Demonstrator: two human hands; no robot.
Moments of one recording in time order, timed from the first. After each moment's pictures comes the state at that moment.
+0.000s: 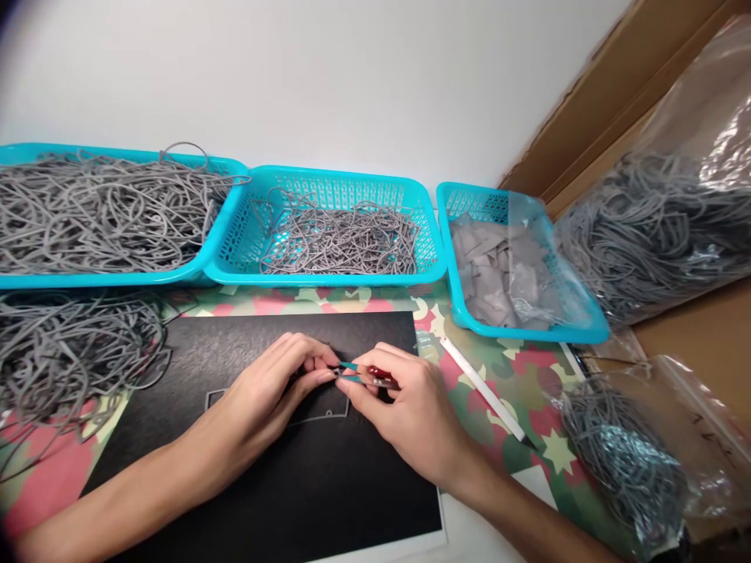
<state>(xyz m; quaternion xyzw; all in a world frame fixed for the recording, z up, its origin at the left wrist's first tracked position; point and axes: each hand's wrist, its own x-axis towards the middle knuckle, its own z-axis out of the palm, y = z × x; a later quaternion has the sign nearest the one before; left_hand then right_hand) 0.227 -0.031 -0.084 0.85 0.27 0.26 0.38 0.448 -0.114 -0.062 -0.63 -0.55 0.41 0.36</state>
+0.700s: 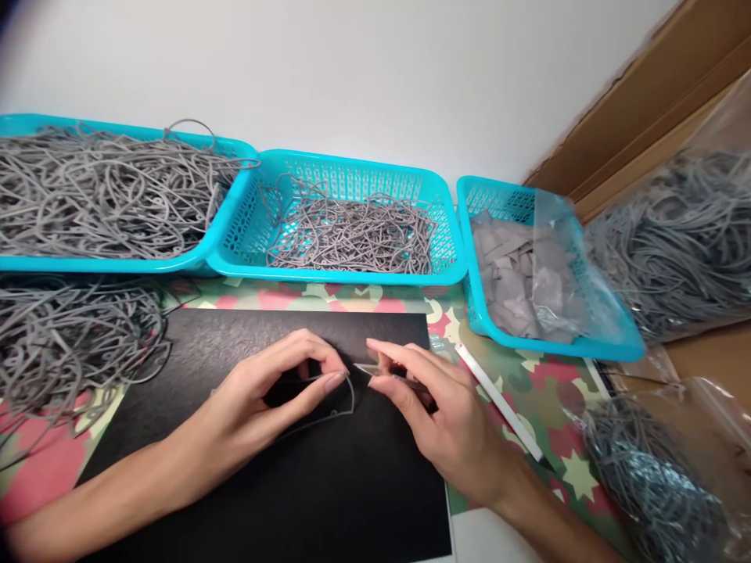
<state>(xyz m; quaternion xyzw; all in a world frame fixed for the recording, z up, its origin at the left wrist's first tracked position) 0.226 -0.028 -0.070 0.77 0.30 0.25 0.51 0.476 -0.119 -0.057 -0.58 -0.67 0.29 0.37</state>
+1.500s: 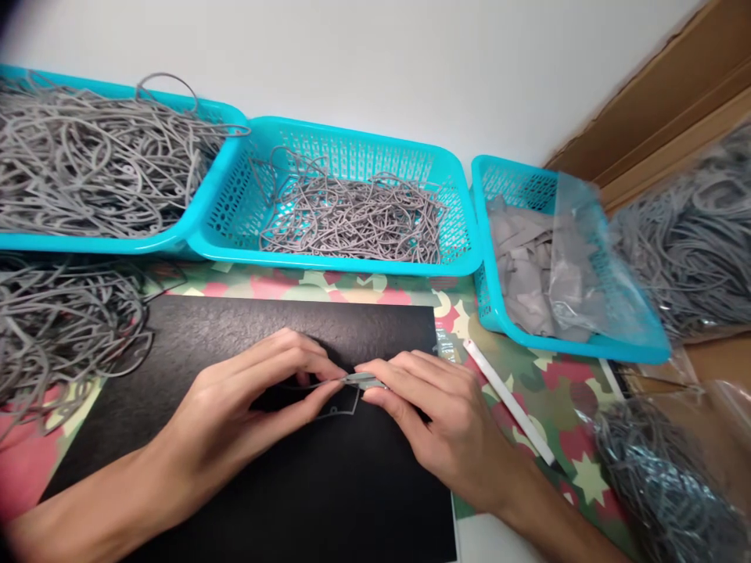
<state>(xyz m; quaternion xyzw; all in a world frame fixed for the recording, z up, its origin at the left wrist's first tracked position) 0.220 -0.038 -0.077 0.81 0.27 0.29 0.42 0.473 -0.113 -0.055 -0.52 -0.75 0.25 0.31</state>
